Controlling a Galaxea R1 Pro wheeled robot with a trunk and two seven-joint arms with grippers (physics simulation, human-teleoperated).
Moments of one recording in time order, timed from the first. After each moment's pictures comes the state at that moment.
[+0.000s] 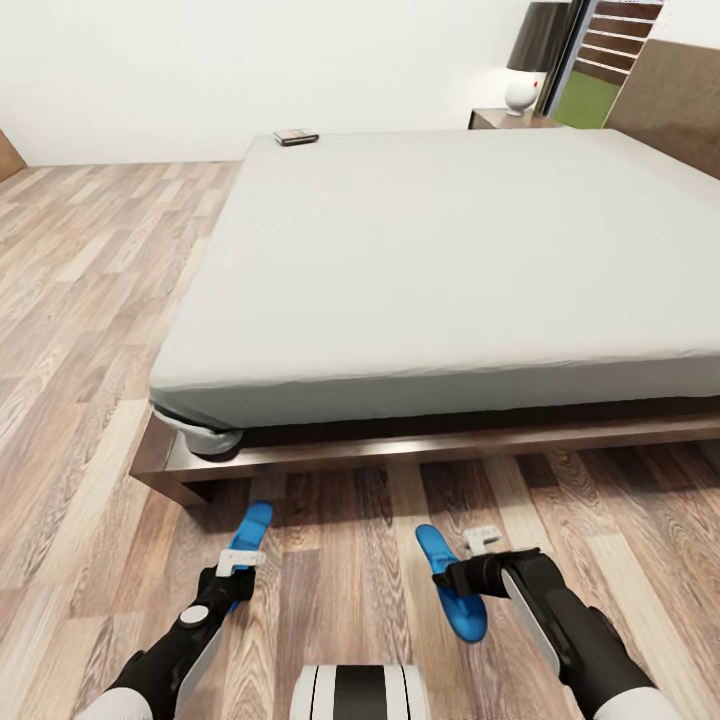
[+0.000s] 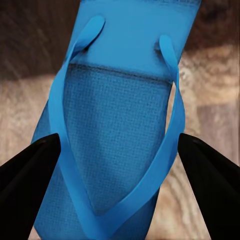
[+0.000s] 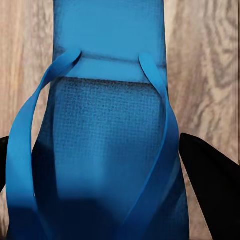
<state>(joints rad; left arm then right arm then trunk) -0.52 0.06 -0.15 -0.49 0.07 -0.07 0.08 -0.45 -0.13 0.21 -1.08 -0.08 0.81 0.27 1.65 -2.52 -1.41</state>
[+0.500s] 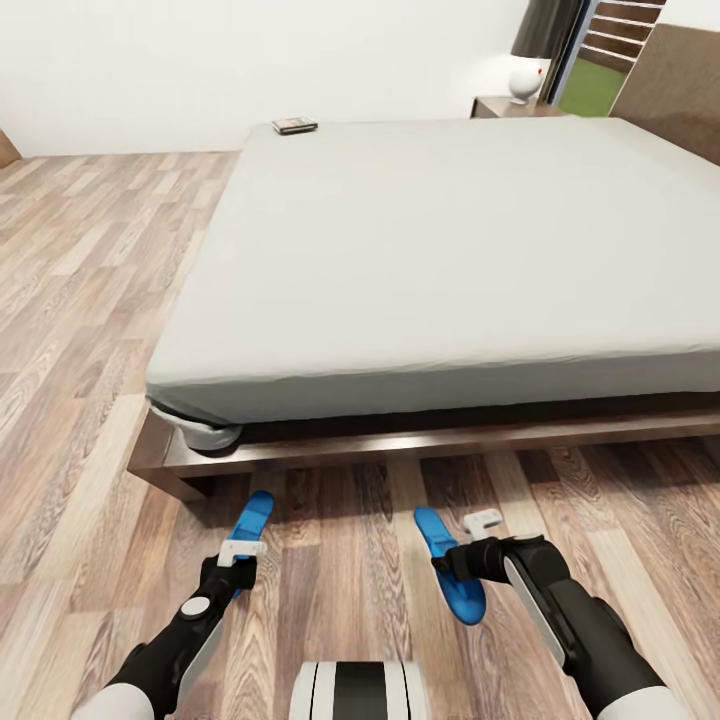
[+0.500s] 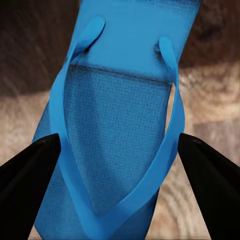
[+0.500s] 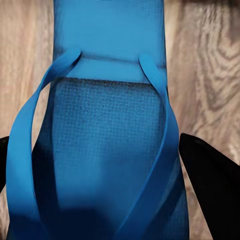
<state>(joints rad) -0.52 0.06 -0.15 -0.54 0.07 -0.07 0.09 -0.45 -0.14 0.21 -1.19 -0.08 0.85 0.27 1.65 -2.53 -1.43</state>
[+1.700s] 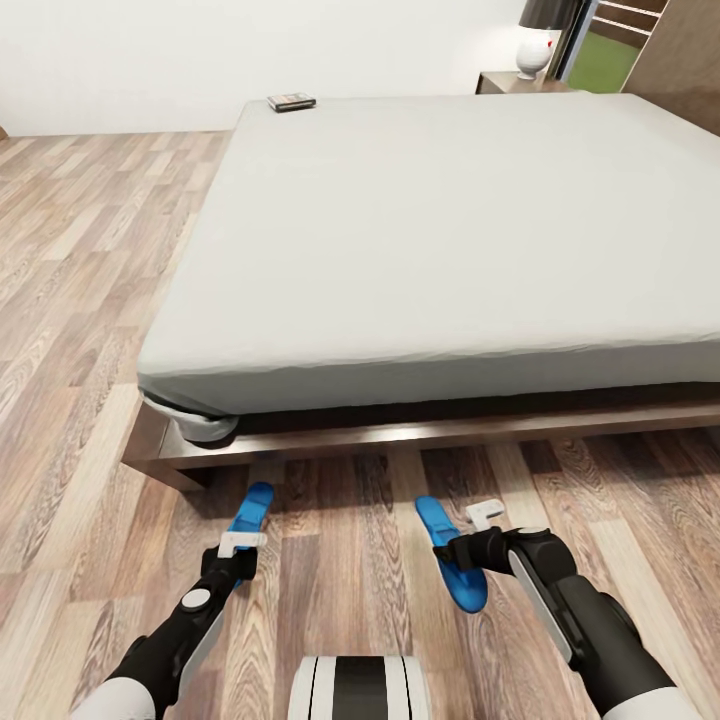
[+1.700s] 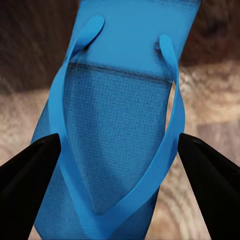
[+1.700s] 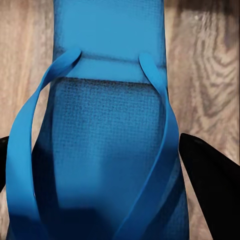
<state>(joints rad) -0.53 0.06 -0.15 -0.57 0.07 -0.07 0.09 -0.45 -0.15 0.21 -1.26 -0.08 0.86 0.27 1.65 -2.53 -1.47</state>
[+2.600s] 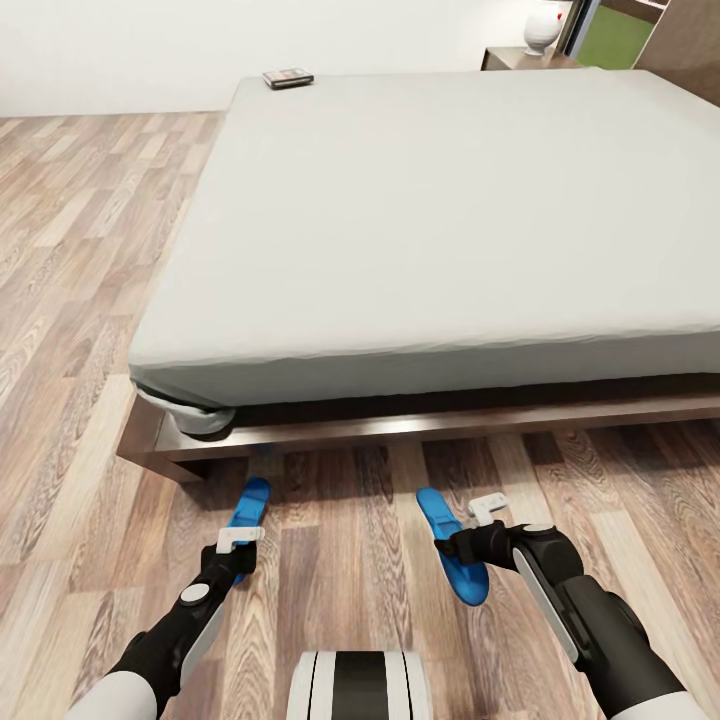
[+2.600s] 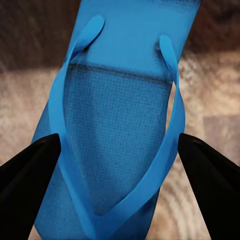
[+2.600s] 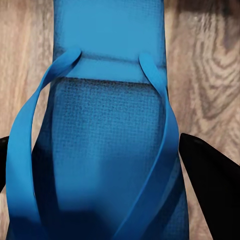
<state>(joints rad) -0.54 0.06 -0.14 -0.57 0.13 -0.07 0.09 -0.44 -0.17 0.20 -1.32 -0.09 0.86 0.27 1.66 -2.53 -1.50</state>
